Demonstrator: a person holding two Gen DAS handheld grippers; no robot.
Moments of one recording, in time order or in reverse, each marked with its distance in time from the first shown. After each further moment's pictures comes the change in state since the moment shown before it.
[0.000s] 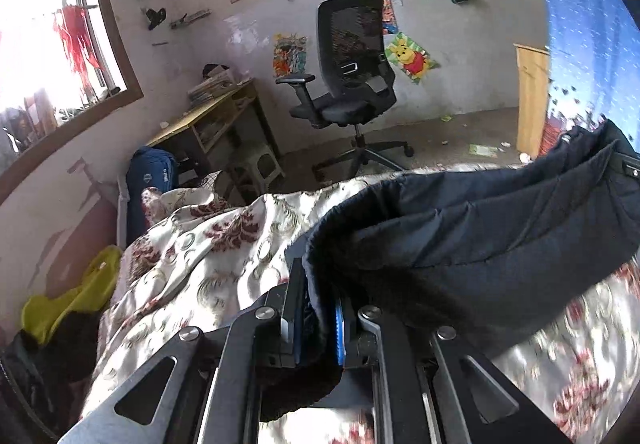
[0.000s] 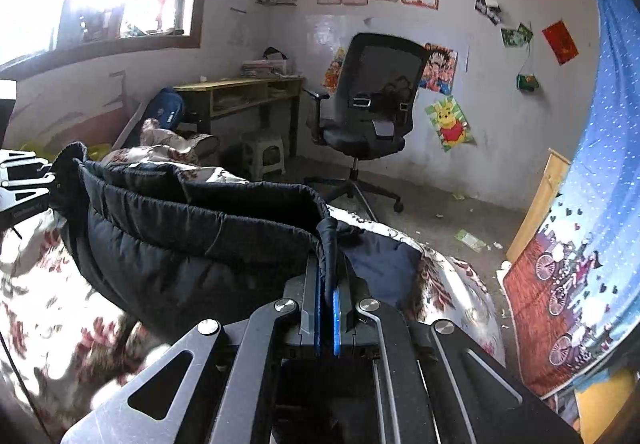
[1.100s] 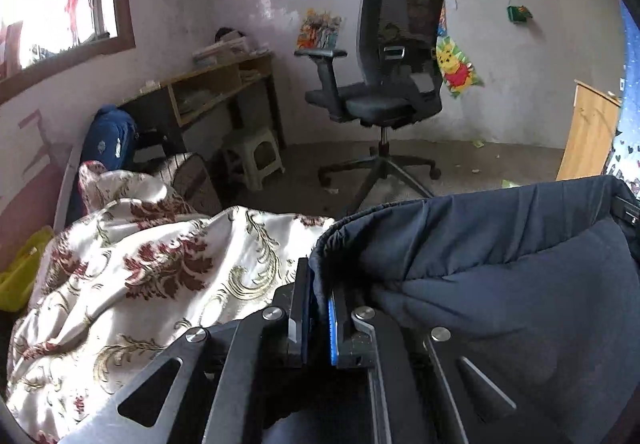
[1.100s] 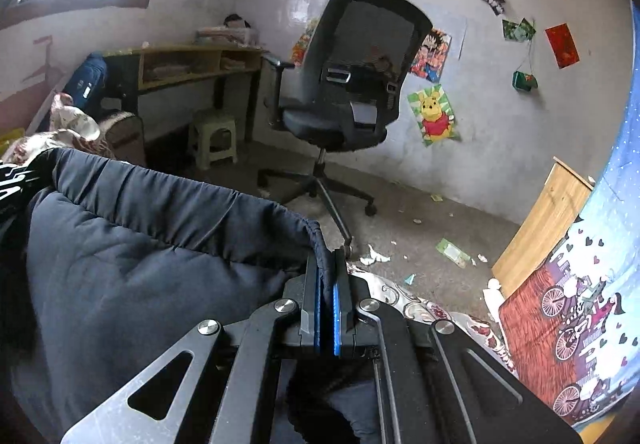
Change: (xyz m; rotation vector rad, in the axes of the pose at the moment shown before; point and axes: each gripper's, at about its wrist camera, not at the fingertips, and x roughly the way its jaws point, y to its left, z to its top) left arm 0.269 0.009 0.051 -0.194 0.030 -0.008; right arm 0.296 0.026 0.059 -0.044 0.072 -0.174
